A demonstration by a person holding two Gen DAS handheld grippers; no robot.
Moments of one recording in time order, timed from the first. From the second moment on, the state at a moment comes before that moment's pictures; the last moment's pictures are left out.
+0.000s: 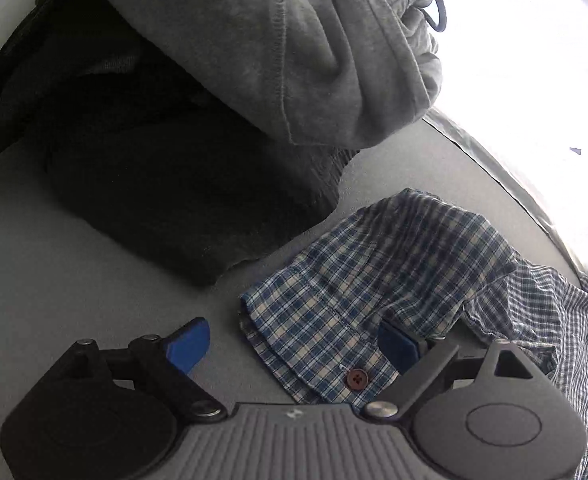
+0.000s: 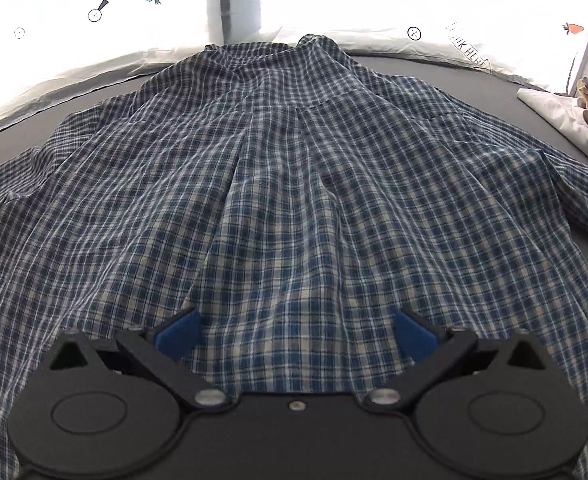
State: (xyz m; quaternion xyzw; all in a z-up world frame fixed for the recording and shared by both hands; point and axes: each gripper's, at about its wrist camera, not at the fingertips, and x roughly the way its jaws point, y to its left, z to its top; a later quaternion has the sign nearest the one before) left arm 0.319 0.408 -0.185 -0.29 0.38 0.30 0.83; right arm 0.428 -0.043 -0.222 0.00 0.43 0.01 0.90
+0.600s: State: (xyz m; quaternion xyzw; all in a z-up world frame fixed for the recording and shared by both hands) left arm 0.320 0.384 -0.128 -0.17 0.35 0.31 0.87; right arm 0.410 -0.042 -0.236 0.01 0.34 0.00 0.94
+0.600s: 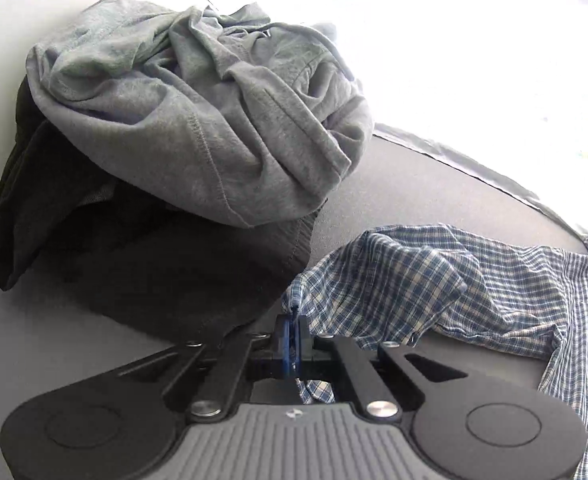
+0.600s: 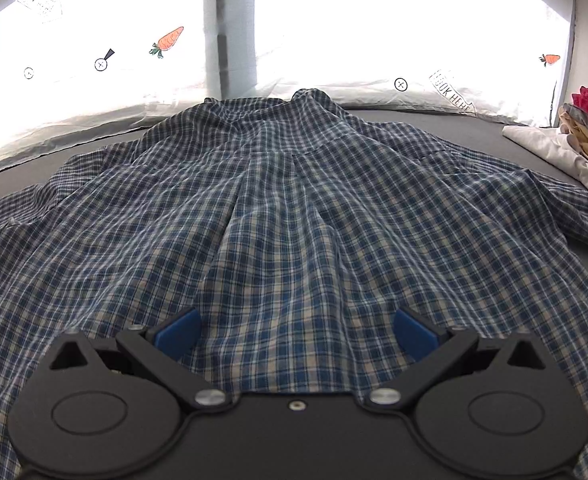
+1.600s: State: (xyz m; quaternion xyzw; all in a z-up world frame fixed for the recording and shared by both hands) left arm 0.237 0.359 0.018 -0.25 0.21 0.38 0.87; right arm 0.410 -0.049 -0.235 0.01 0.33 0.03 0.94
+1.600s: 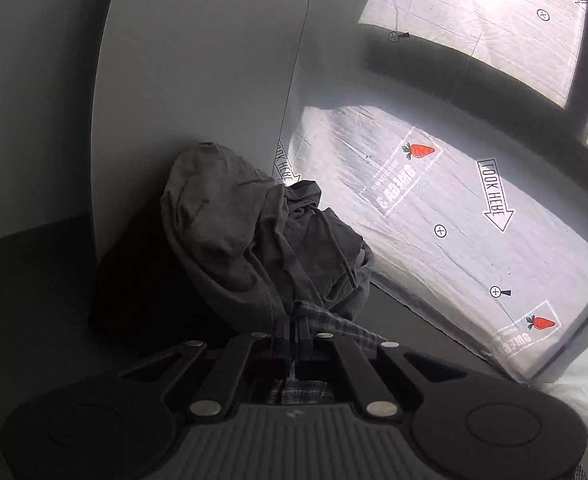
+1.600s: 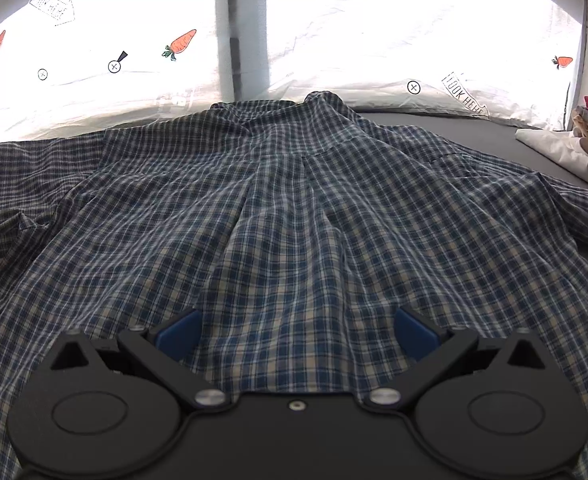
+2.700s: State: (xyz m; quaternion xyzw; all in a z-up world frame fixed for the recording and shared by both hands) left arm 0.241 0.461 -0.165 -0.34 0.37 0.41 0.77; right arm 0.411 -0.049 -0.236 0.00 0.33 0.02 0.94
